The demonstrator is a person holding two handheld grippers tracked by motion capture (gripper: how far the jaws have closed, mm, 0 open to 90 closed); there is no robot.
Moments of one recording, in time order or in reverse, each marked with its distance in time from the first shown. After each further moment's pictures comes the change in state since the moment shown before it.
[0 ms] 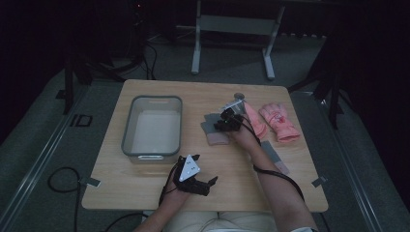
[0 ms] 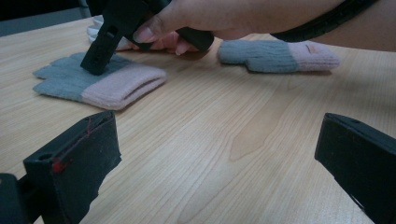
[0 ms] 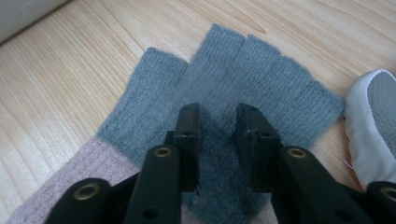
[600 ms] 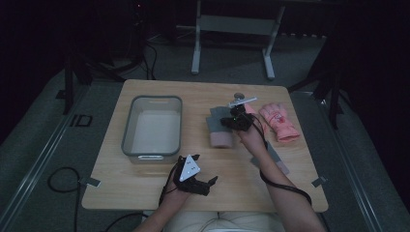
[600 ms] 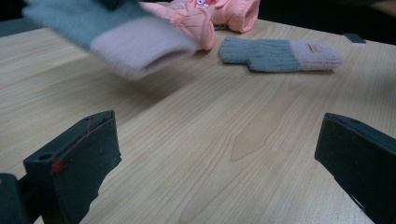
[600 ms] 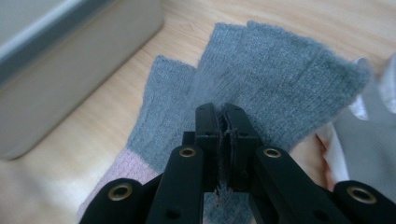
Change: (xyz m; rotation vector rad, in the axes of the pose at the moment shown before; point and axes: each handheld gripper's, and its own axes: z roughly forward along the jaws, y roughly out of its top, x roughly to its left) left arm -0.001 0.000 0.000 0.005 0.005 0.007; right arm 0.027 0.005 -0.088 -0.104 -0.006 0.129
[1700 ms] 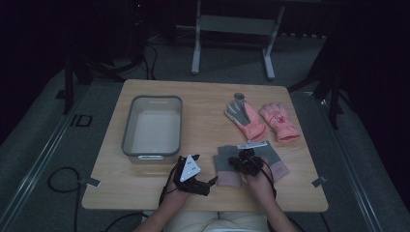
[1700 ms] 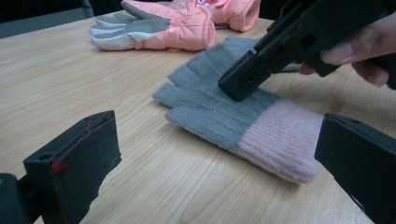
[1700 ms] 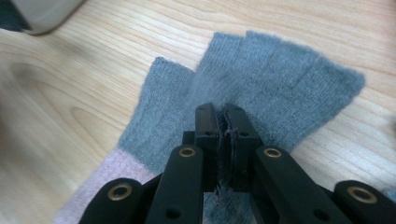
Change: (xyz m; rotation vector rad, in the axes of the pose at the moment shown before) left arm -0.001 0.000 0.000 0.001 0.005 0.003; right arm 0.051 -0.124 -0.027 0.055 -0.042 0.116
